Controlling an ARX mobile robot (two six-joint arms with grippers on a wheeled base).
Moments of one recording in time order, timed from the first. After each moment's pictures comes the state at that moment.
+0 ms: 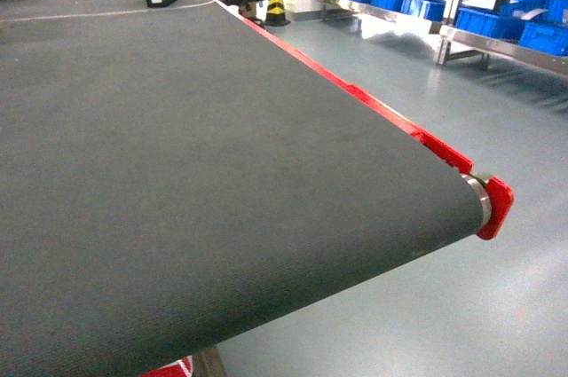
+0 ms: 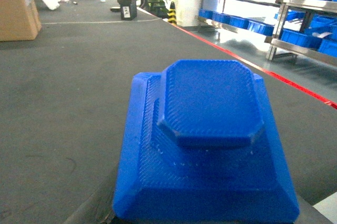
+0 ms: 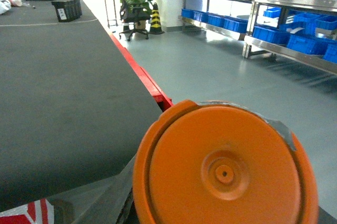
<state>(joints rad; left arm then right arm) 0.00 0.01 0.01 -0.01 0.00 -0.01 0.00 0.00 0.01 -0.01 0.00 0.00</state>
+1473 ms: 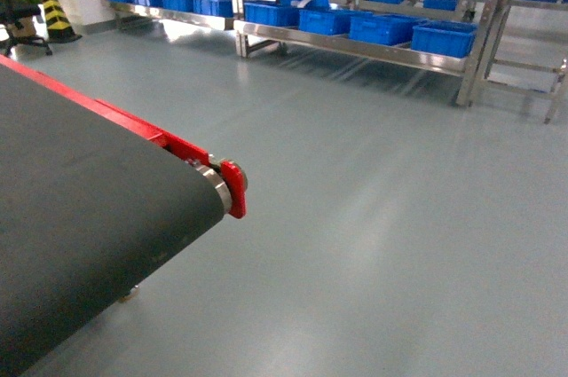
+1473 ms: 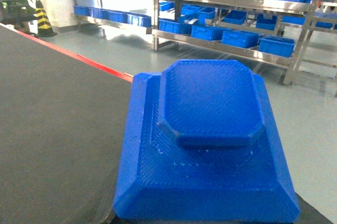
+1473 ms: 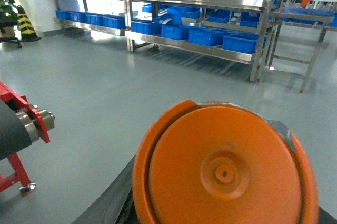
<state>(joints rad) 0.00 0.01 0.01 -0.01 0.00 -0.01 0.00 0.00 0.01 -0.01 0.00 0.00</state>
